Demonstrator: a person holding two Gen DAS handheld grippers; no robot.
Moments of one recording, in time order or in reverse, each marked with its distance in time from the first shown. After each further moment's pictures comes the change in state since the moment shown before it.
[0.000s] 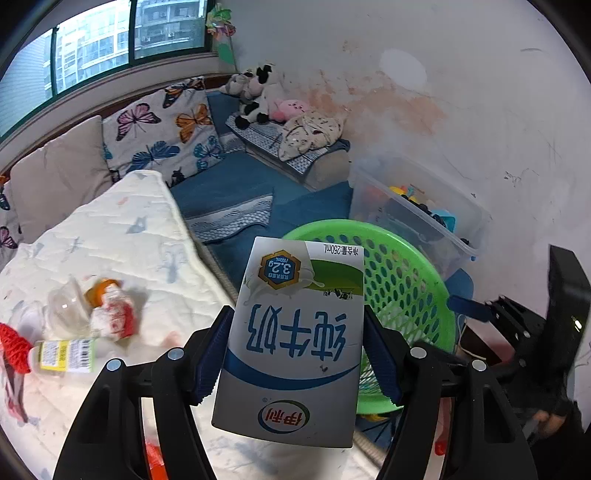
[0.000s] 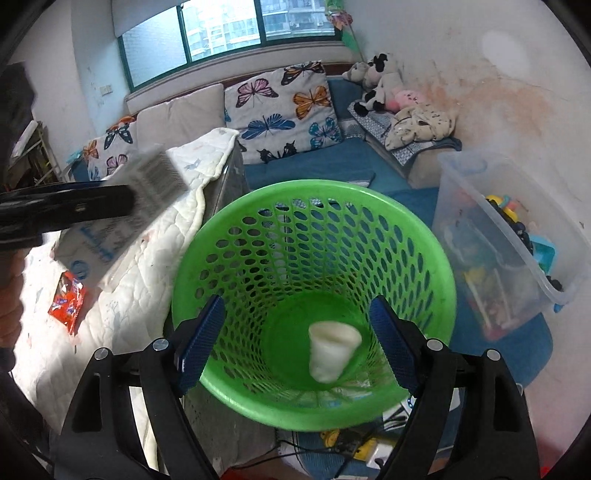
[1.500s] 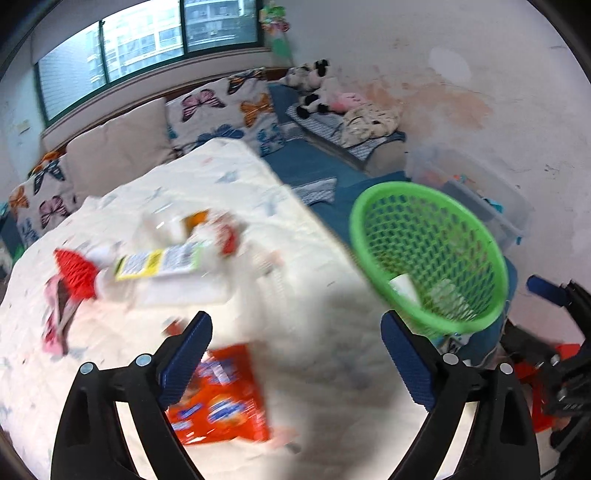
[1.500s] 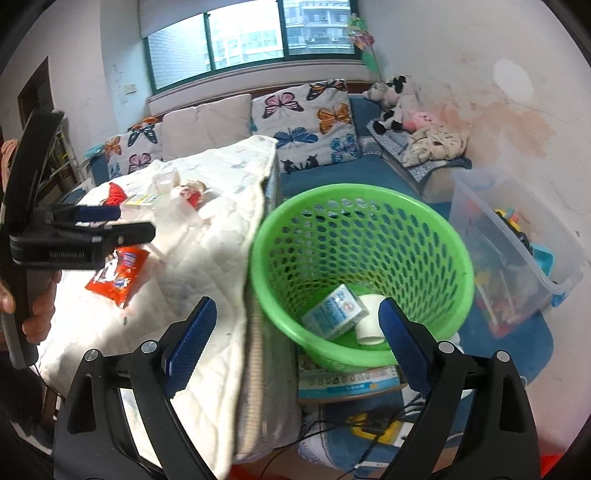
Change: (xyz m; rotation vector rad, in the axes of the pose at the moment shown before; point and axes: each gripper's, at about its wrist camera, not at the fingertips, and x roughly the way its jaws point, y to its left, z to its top) left arm -0.054 0.066 -0.084 -0.075 0.012 0.224; right arm -0.044 0.077 -0.030 -0.066 -0.045 0.040
